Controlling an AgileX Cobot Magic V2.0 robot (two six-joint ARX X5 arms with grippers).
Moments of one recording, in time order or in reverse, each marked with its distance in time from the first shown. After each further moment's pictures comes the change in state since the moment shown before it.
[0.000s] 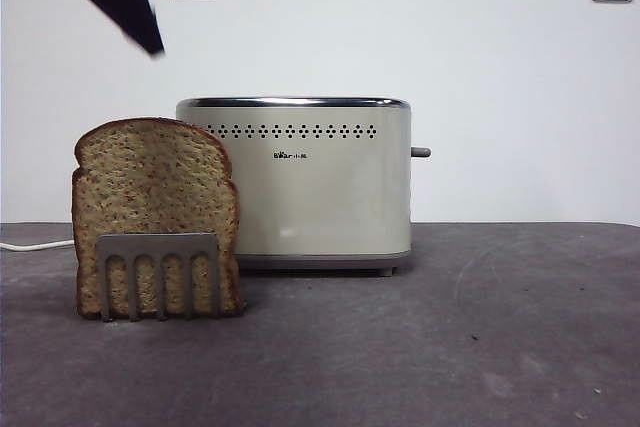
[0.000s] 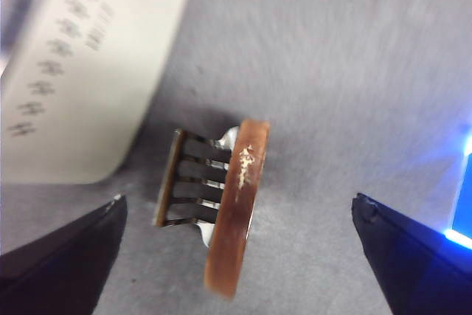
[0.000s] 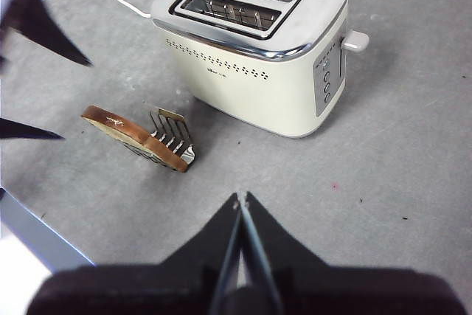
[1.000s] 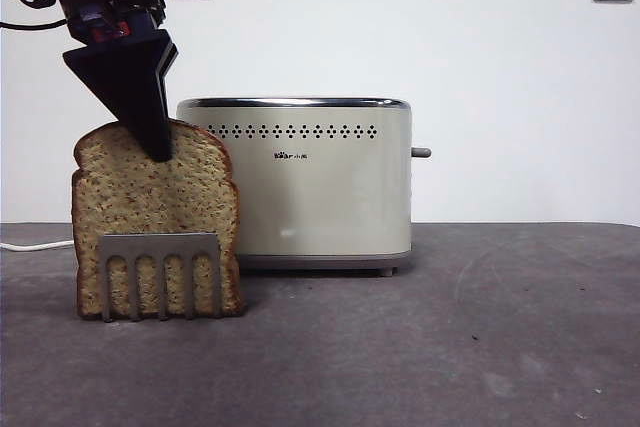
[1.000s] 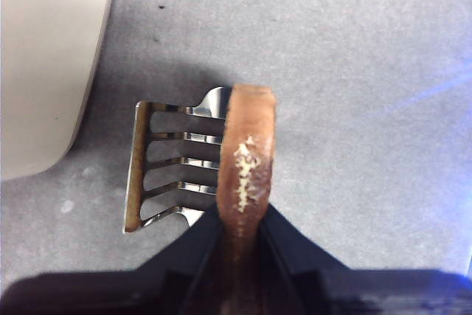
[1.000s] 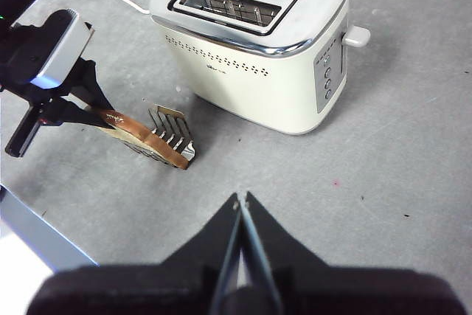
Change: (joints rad) left arm -0.006 0.181 0.000 0.005 -0.057 0.064; right arm 0.000 0.009 0.000 -0.003 0.000 0.000
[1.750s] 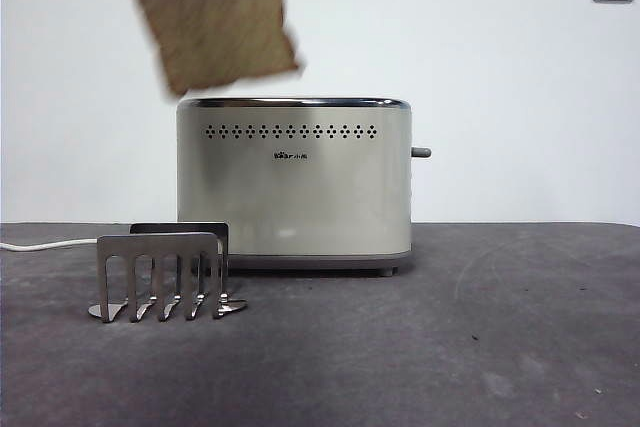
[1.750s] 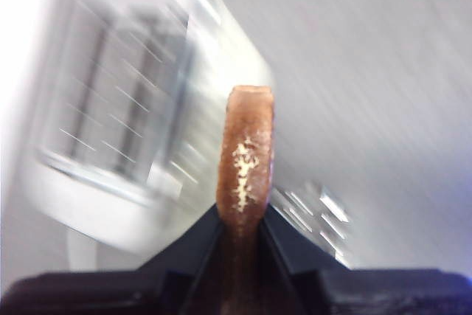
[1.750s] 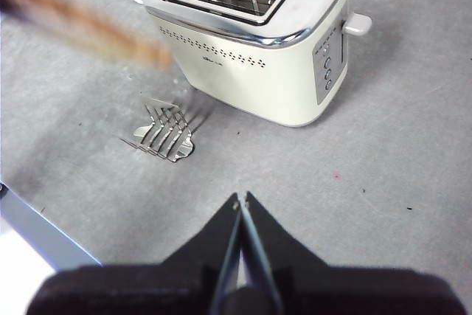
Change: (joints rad) left arm -0.029 -0.098 0.445 -0.117 -0.001 0.001; right arm 0.000 0.040 0.000 0.000 0.000 0.000
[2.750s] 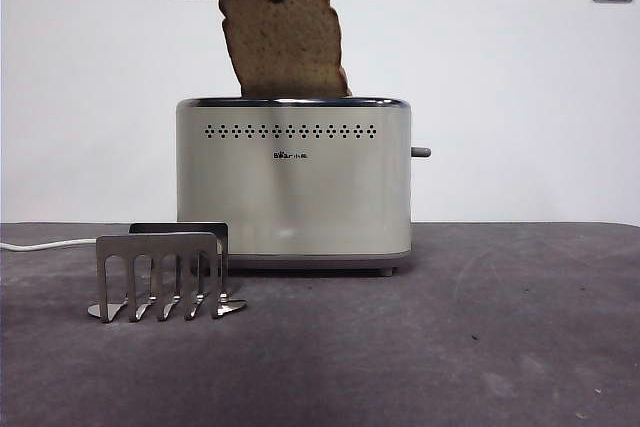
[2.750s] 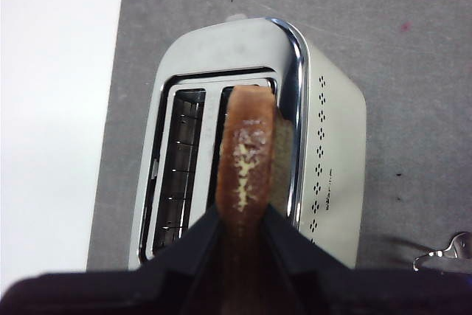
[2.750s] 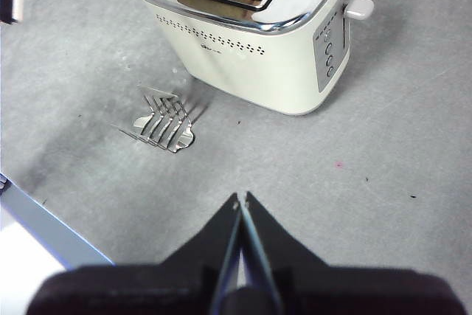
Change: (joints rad) left arm -0.002 0.241 0.062 0.239 -0.056 0.228; right arm 0.000 0.012 0.000 -0.023 0.000 -0.003
